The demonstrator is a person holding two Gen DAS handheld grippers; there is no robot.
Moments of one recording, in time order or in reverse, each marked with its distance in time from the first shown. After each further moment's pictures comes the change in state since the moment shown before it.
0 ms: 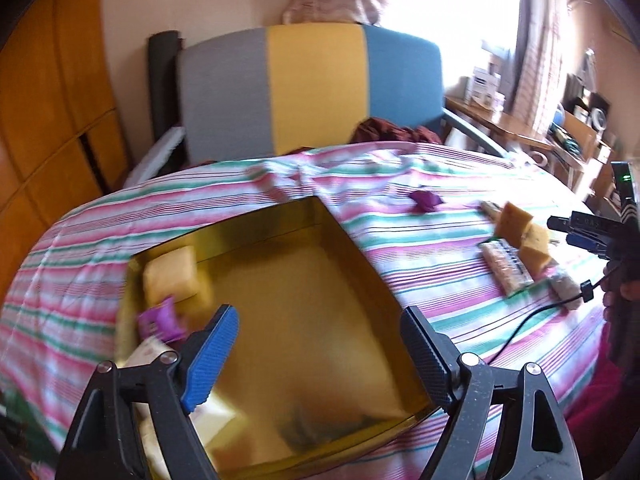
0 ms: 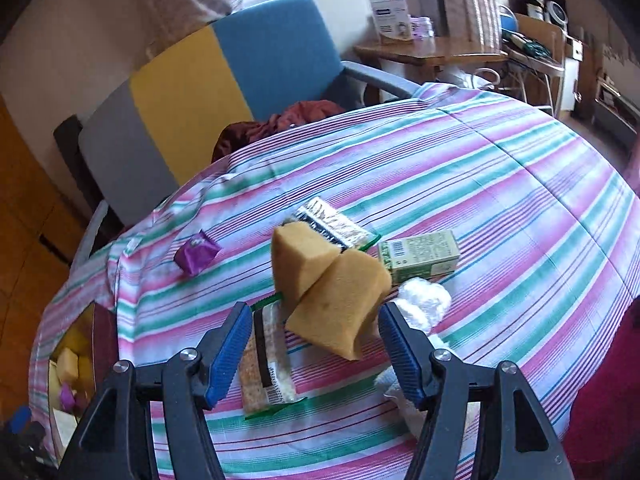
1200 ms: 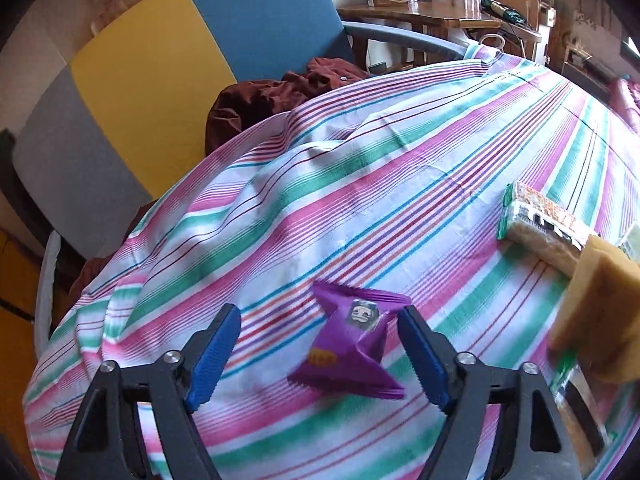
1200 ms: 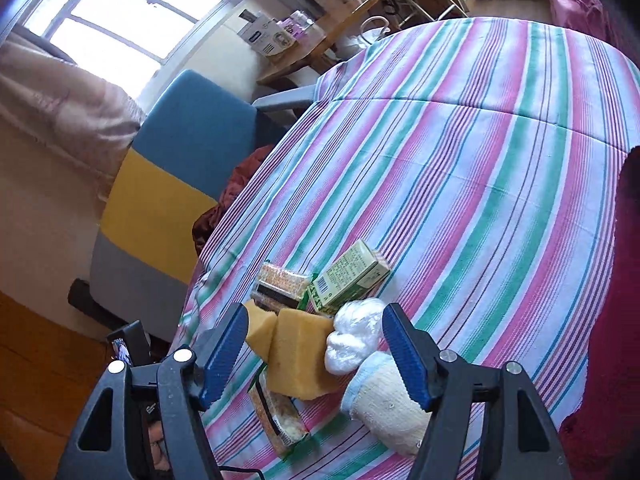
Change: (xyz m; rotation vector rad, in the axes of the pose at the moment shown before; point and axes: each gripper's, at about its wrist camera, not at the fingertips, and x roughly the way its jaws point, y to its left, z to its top) left arm 0.278 -0.175 0.147 0.446 0.190 -0.060; right arm -0.014 -0.108 0.006 0.550 -0.069 0.147
